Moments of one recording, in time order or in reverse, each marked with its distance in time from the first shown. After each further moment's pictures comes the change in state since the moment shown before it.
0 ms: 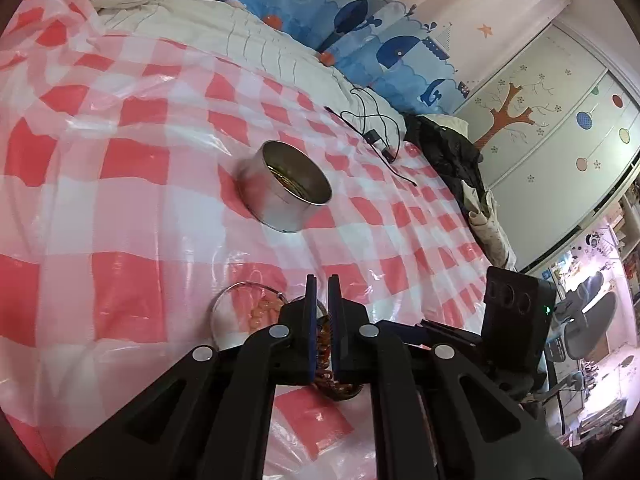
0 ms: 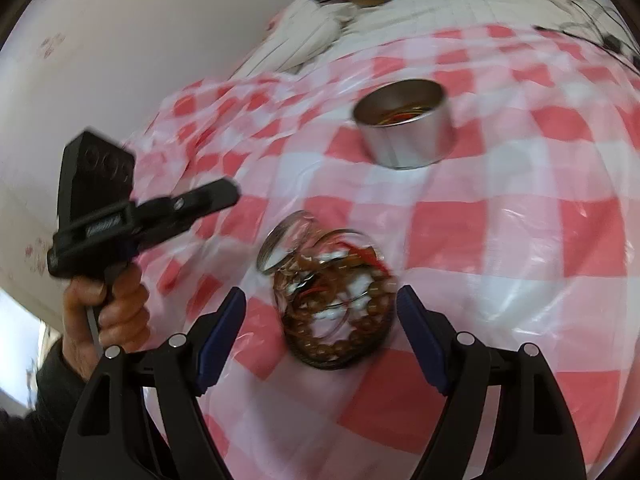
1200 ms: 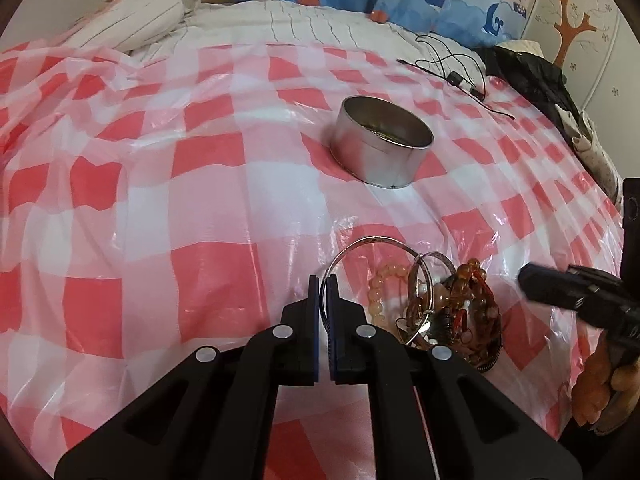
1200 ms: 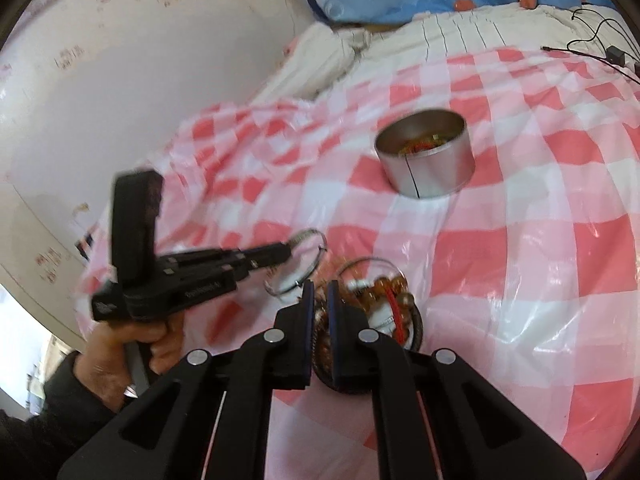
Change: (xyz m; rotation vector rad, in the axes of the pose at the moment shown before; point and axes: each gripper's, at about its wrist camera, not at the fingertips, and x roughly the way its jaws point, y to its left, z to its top) left arm 0.026 0.001 -0.013 0.218 0.104 0.464; right arm -0.015 0.004 0.007 0.034 -0.152 0.099
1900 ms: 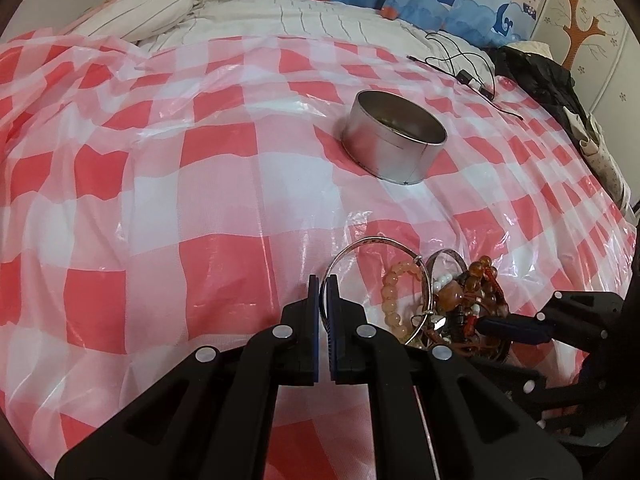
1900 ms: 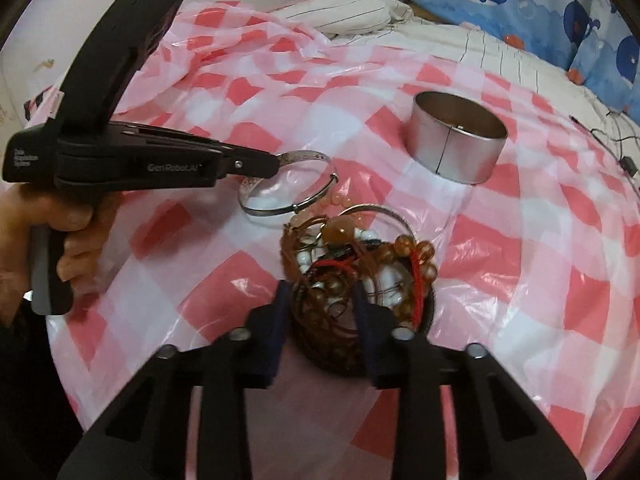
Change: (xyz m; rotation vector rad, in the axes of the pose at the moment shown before) left arm 0.006 0.007 -0.001 -0.018 0.019 0.014; right arm 0.052 0.042 -0.036 -0.377 0.216 -0.307
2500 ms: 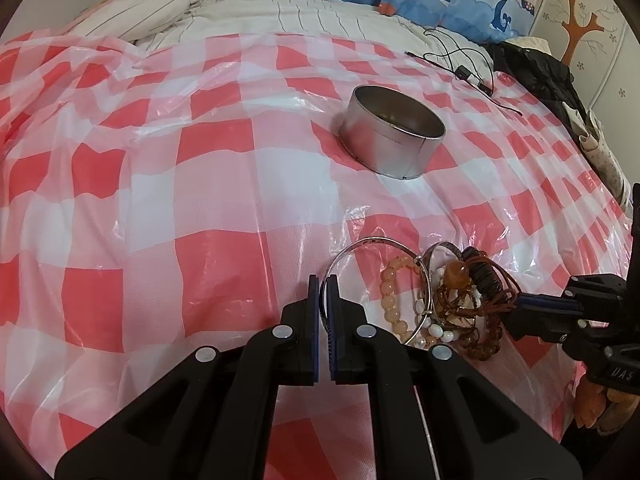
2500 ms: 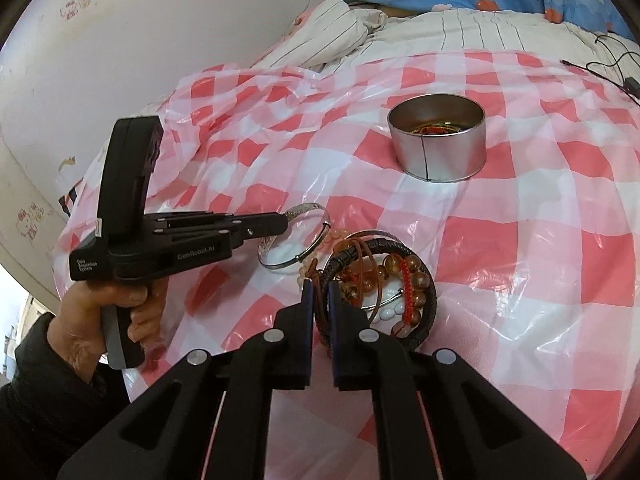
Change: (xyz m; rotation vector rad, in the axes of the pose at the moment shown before) left arm 0.001 -0.002 -0.002 0.007 0.011 0.001; right arm -0.021 -0.036 0.008 0.206 -0.058 0.197
